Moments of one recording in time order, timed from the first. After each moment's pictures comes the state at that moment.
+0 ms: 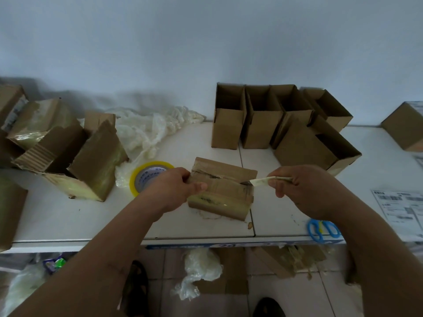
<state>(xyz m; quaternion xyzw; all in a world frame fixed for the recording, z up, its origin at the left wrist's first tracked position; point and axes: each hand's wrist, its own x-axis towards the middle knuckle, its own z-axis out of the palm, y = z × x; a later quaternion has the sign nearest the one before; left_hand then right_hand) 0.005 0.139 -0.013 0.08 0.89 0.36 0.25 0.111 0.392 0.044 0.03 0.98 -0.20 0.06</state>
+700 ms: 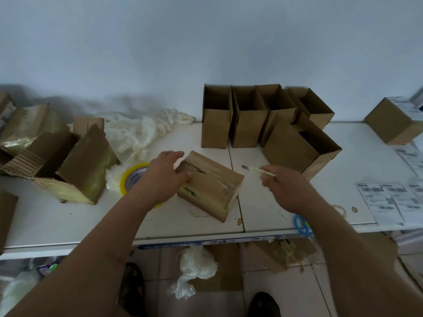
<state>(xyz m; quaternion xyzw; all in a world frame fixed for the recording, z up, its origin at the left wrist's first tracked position) -0.001 0.149 -0.005 0.13 0.91 0.36 0.13 0.104 0.412 -0.005 0.12 0.96 -0.25 0.03</state>
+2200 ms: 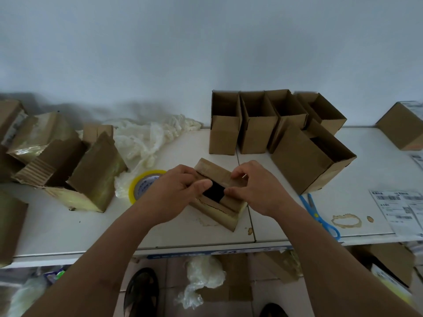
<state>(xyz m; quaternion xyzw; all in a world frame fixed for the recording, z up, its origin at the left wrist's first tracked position) 0.007 0.137 0.000 0.25 0.88 0.37 0.14 0.063 0.353 -0.008 0.07 0.95 -0.32 0.01</state>
